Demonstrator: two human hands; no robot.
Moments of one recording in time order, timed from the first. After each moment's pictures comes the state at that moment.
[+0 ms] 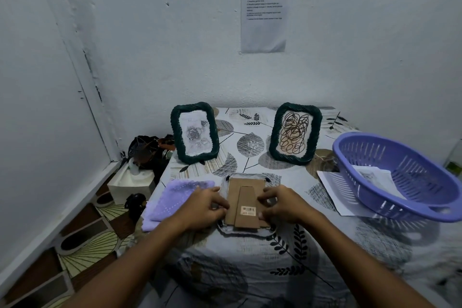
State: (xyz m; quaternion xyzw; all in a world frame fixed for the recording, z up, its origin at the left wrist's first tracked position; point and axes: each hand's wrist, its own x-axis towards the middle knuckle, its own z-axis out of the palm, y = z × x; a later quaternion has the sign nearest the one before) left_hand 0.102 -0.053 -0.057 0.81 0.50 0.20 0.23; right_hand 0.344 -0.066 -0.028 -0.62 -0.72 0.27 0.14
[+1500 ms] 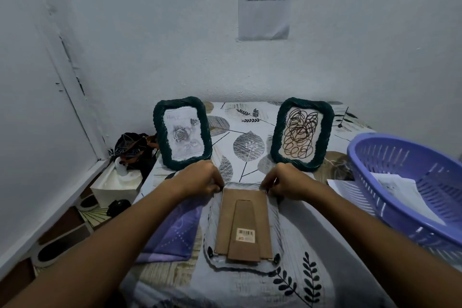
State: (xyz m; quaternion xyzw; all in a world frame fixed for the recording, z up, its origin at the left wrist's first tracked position) left_hand 0.115 0.065 -0.029 0.89 0.44 0.08 0.08; right_hand 0.368 0.039 -0.019 -0.56 -0.81 0.18 0.09
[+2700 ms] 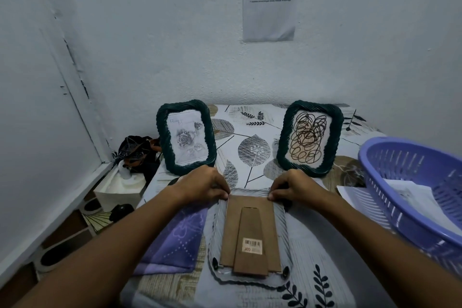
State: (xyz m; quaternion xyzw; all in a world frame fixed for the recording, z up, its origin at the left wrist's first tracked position) left_hand 0.110 0.074 -0.037 0.89 0.41 0.14 0.13; right_hand 0.383 0.056 -0.040 -0.51 -0.81 0.22 0.17
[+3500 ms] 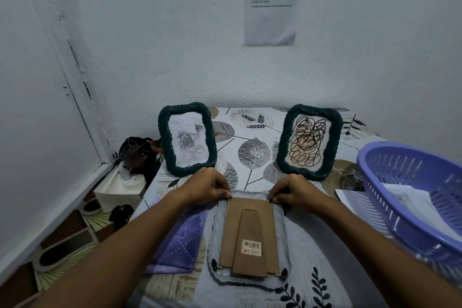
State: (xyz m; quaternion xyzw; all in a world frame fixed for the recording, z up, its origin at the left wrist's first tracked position) left_hand 0.114 0.081 -0.050 0.84 0.47 0.18 0.18; right_hand 0.384 0.054 -0.042 -0.51 -0.82 0.21 0.16
